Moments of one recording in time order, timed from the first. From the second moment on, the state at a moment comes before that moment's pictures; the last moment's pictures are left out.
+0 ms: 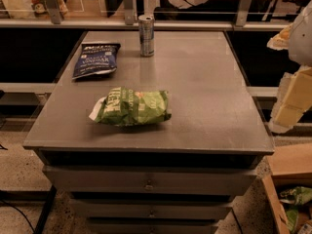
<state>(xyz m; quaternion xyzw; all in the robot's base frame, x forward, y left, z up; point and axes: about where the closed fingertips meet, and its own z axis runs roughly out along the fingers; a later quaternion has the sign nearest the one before) 0.438 -0.217 0.976 -0.60 0.78 -0.03 0.16</state>
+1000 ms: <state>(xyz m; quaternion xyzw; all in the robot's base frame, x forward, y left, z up) 0.461 -0.176 0.957 -0.64 0.75 -0.02 0.15</state>
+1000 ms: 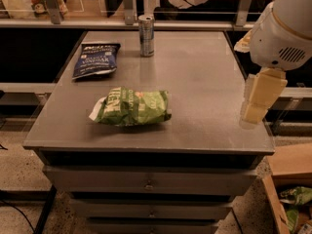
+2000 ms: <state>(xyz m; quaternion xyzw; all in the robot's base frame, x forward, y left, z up) 0.475 -0.027 0.921 -0.76 0.64 0.06 0.14</state>
